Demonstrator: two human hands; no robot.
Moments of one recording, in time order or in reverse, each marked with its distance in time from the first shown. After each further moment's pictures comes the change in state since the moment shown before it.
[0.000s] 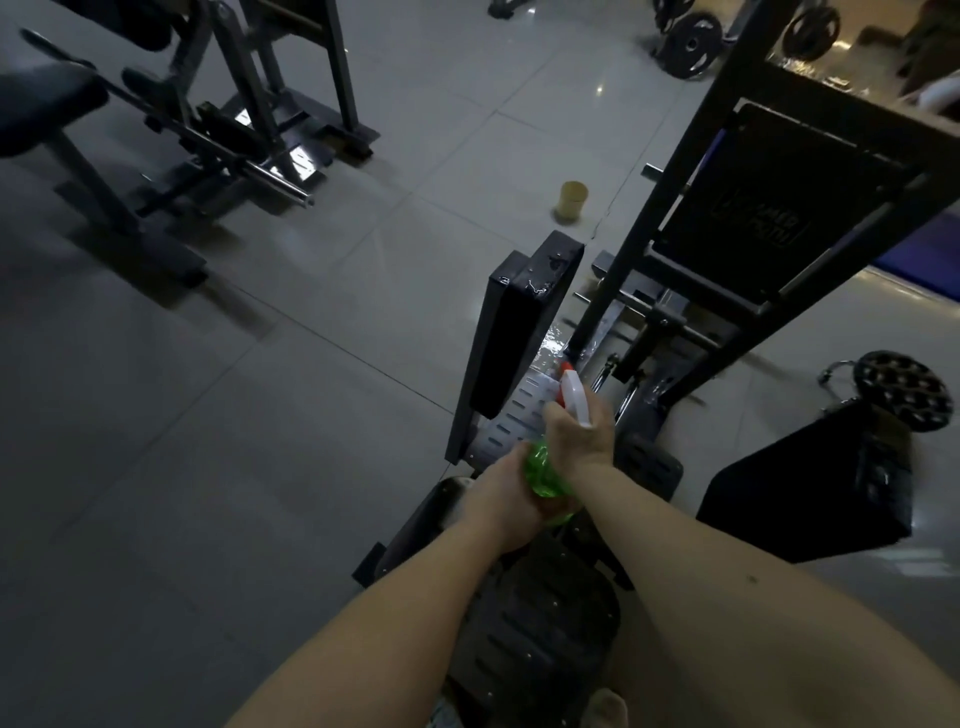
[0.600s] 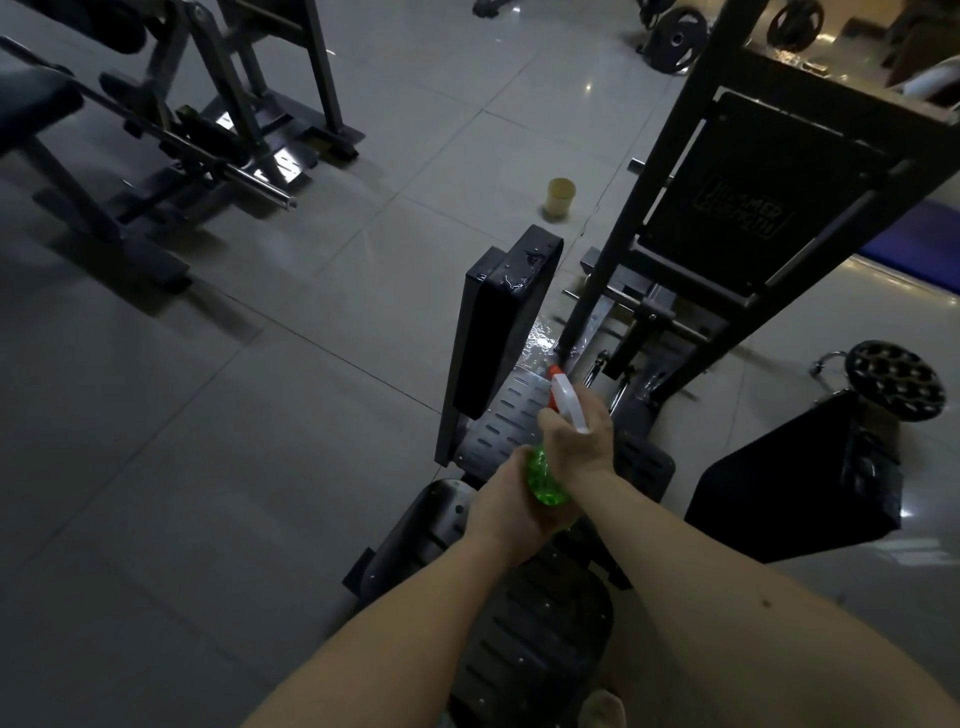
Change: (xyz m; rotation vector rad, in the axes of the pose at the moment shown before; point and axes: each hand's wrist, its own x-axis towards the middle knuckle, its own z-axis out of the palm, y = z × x) left_hand 0.005 0.011 0.033 -0.003 0.021 -0.027; right_hand 0.005 0.014 -0.020 0.000 0.012 -0.090
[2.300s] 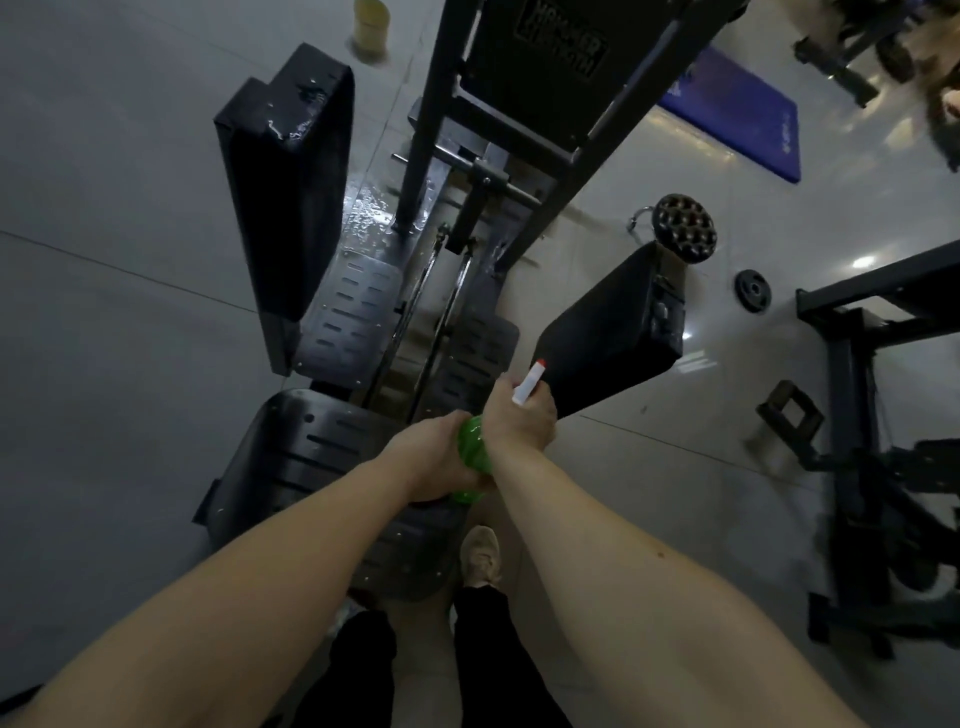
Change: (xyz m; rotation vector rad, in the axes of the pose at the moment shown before) left_hand 0.002 0.024 0.085 0.240 -0.584 0.171; right_hand -0.049 0.118 -0.071 -0.149 0.556 0.604
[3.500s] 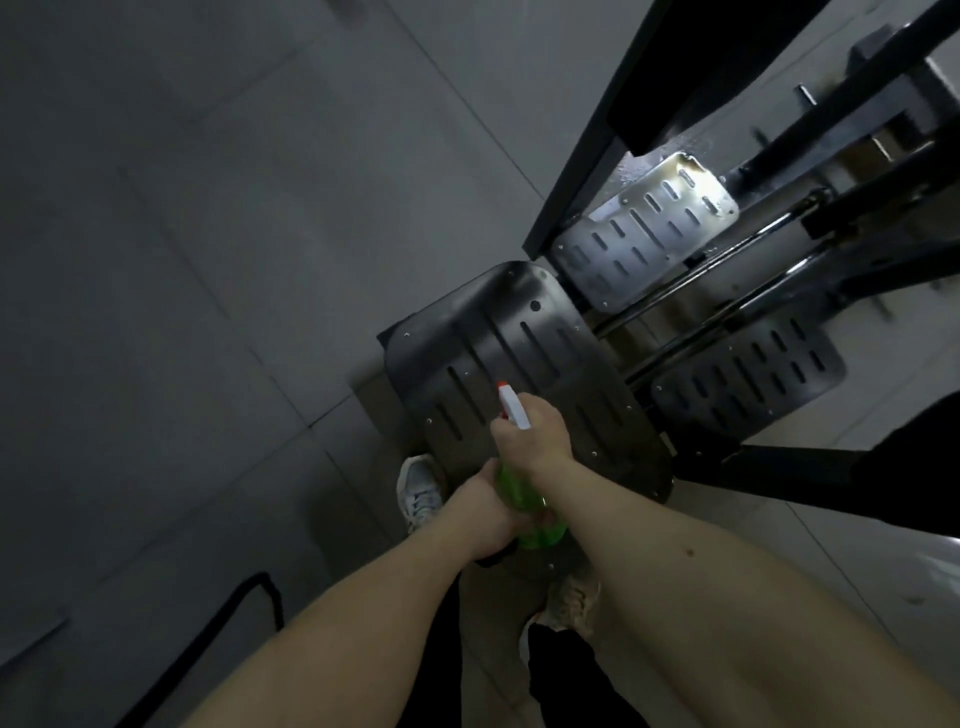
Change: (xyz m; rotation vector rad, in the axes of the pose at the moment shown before) left_hand -0.022 -0.203 0.228 -0.921 0.478 -0.580; right_hand -0.075 0.193 0.211 -0.590 -1.099 -0.686
